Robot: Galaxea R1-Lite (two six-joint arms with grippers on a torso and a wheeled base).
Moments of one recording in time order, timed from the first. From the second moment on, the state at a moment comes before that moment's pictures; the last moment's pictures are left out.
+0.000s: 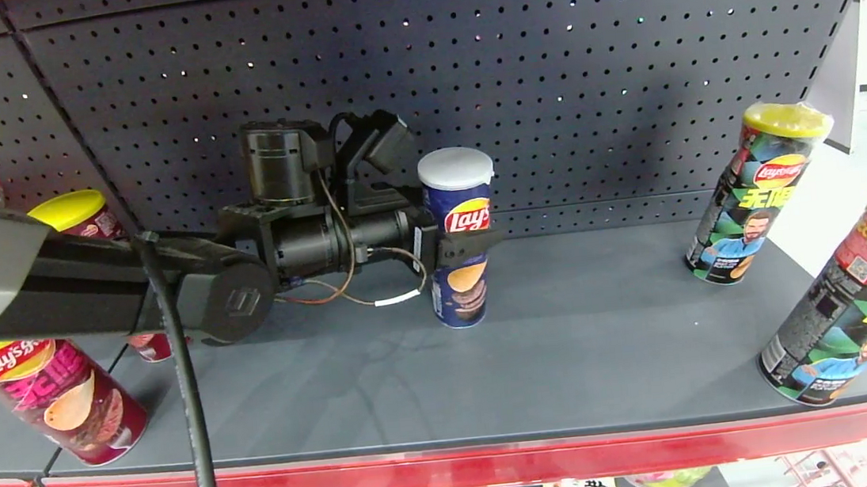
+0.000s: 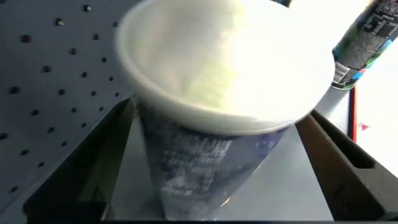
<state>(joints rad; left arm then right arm) -0.54 1.99 -1.27 -0.55 -0.56 0.12 0.14 0.10 -0.33 0.35 -0.02 -0.03</state>
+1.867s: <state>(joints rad) -0.54 1.74 -0.86 -0.58 -0.87 0.26 0.14 0.10 -0.34 0.35 -0.01 -0.03</state>
